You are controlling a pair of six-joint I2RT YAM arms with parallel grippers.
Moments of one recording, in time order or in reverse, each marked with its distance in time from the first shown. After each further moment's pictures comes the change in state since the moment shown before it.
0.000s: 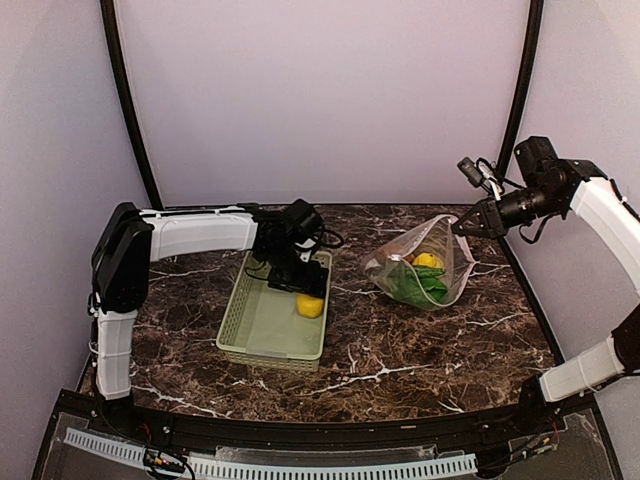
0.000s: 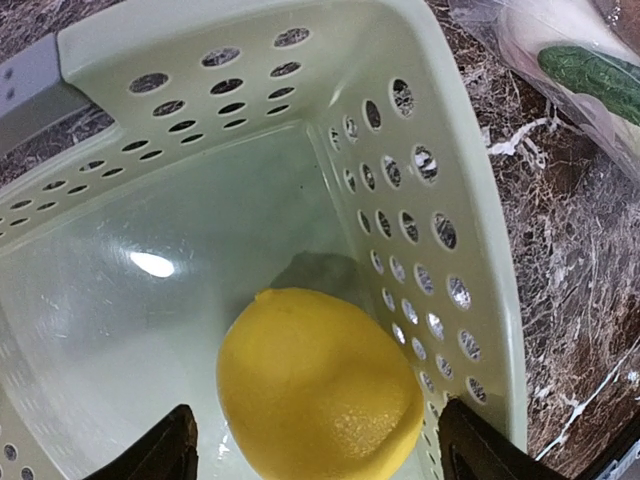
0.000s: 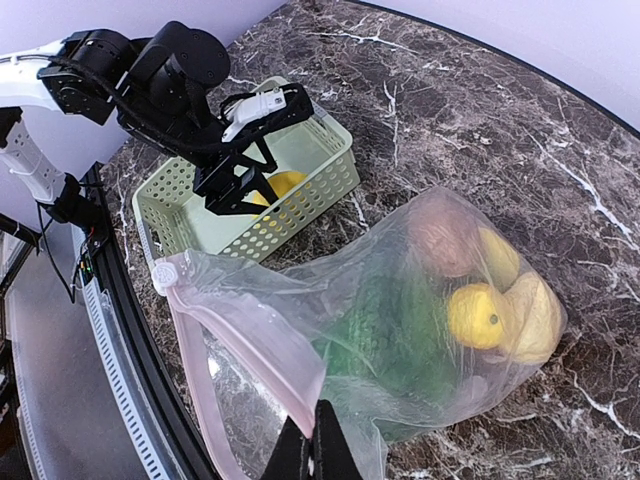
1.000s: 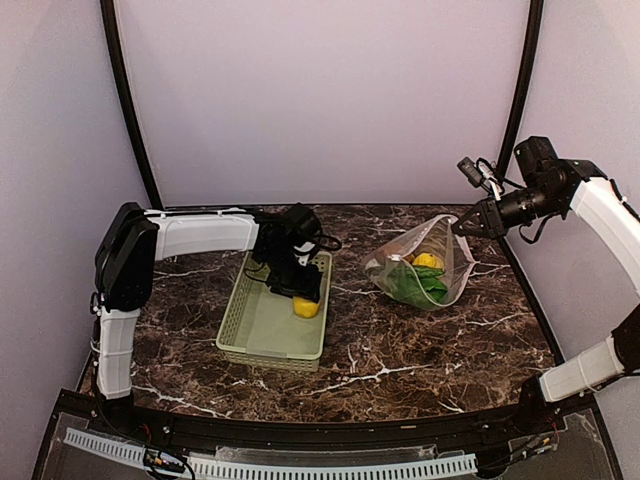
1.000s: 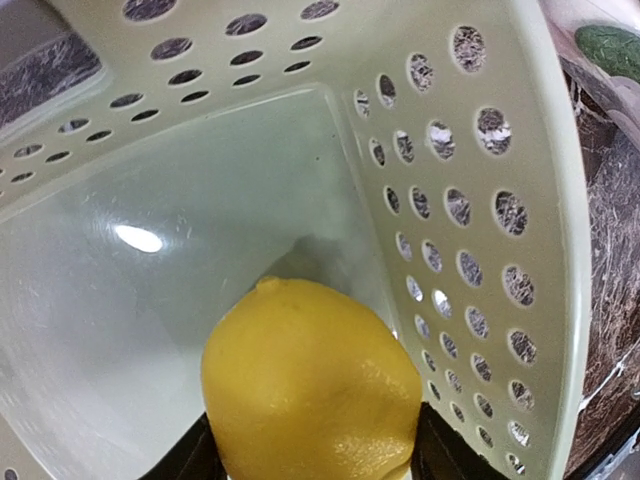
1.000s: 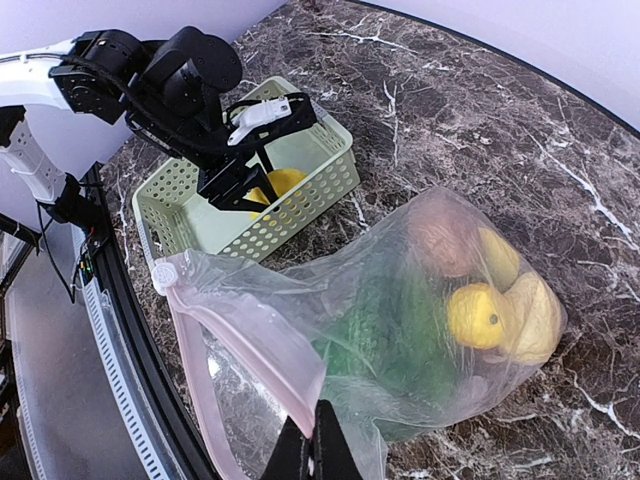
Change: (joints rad) left arm 0.021 0.028 0.000 -0.025 0.045 -0.018; right arm 0.000 0.000 0.000 0.000 0.000 0.000
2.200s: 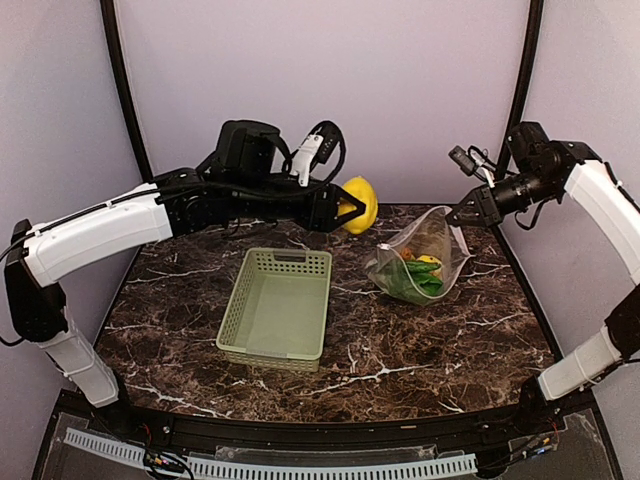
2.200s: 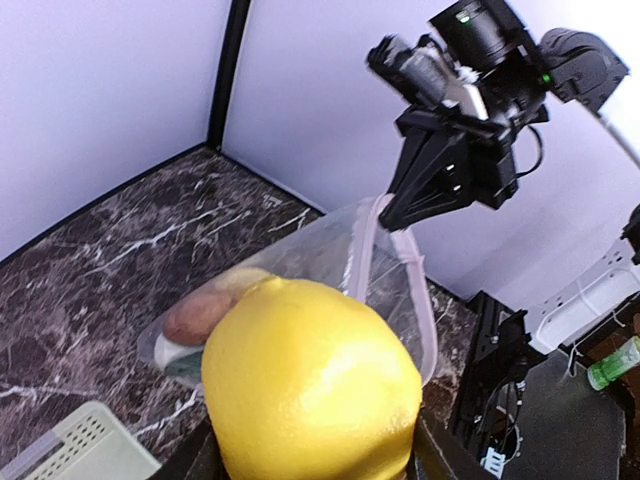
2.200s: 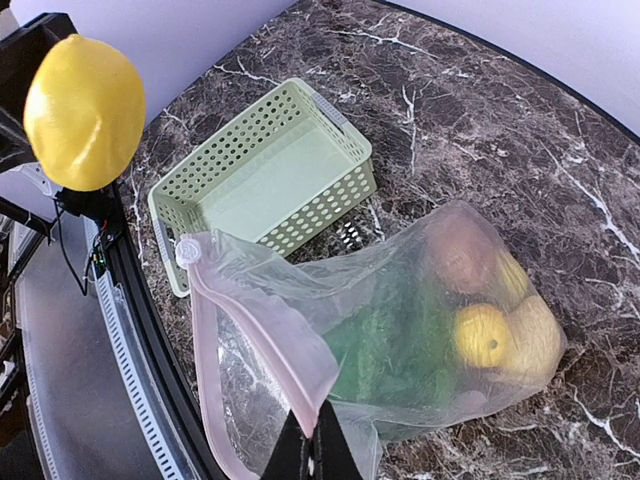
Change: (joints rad) left arm -0.167 -0.497 -0.073 0.439 0.061 0.209; right arm 0.048 0.082 0.153 -0.095 0.004 -0.011
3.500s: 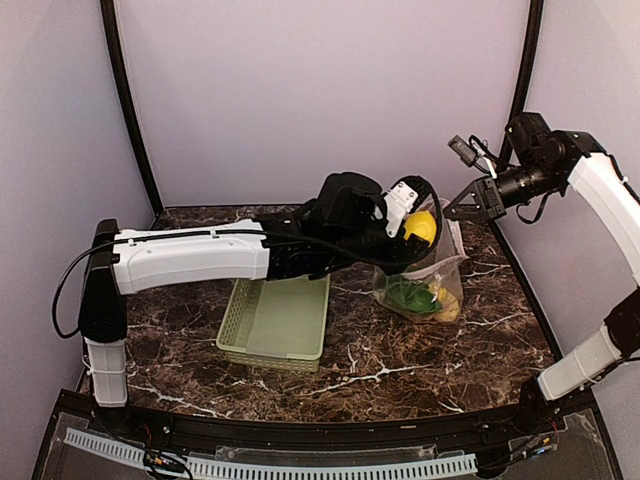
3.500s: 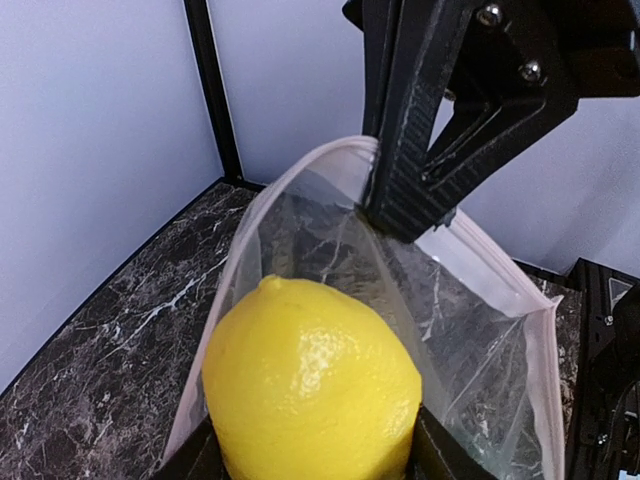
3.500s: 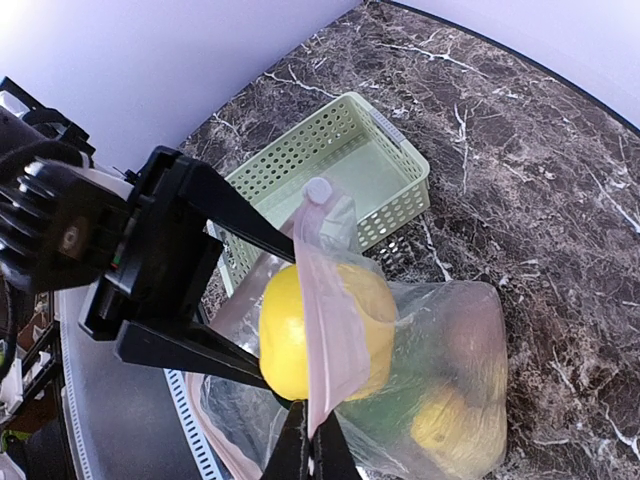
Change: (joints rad) left arm -0.204 0.359 0.188 0.243 -0.296 0.279; right arm 0.035 0.013 0.099 -0.093 -0.086 0.016
